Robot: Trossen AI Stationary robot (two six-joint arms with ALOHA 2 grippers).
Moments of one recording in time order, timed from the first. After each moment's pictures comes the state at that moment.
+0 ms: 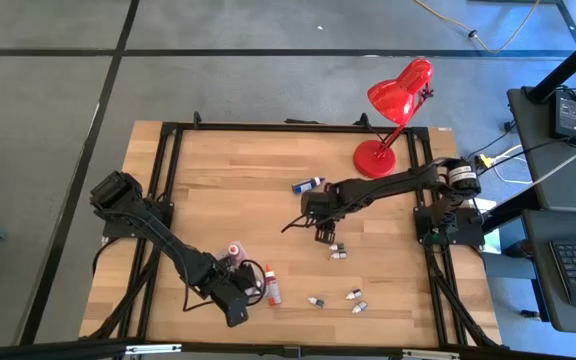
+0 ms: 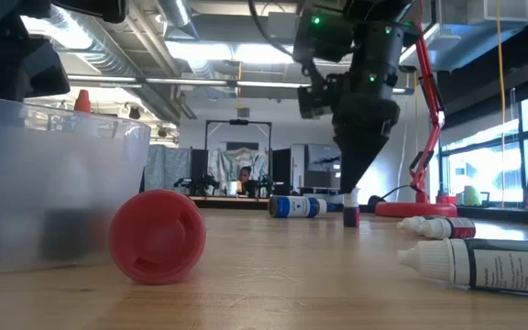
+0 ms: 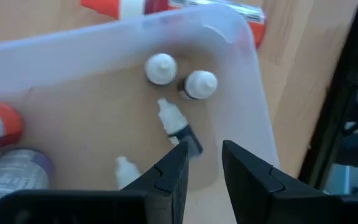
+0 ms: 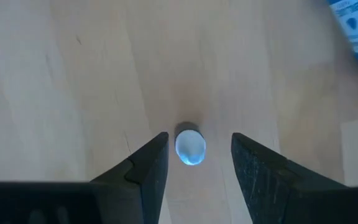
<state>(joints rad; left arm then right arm) -0.66 1.74 1.14 -0.56 -0.15 -1.06 0.03 1.81 1.20 -0.72 0.09 0.21</state>
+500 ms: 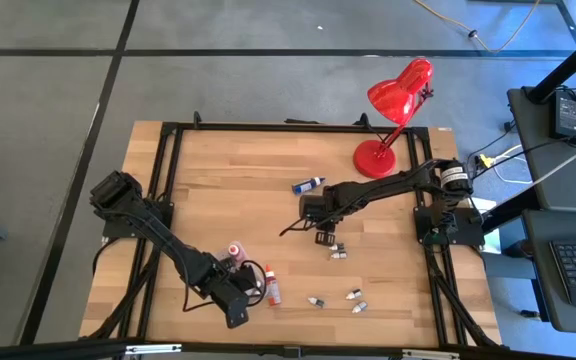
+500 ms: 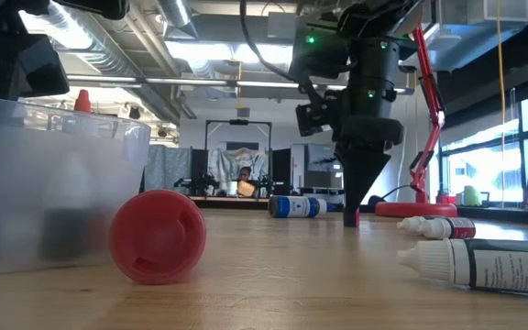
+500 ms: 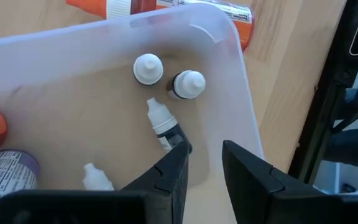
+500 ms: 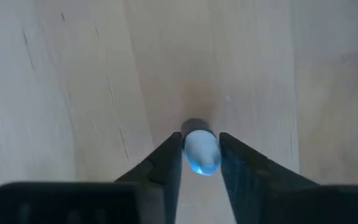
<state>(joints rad) -0.66 1.74 1.14 -0.54 -0.13 -1.06 0.03 1.87 1.20 -0.72 0.07 0.20</state>
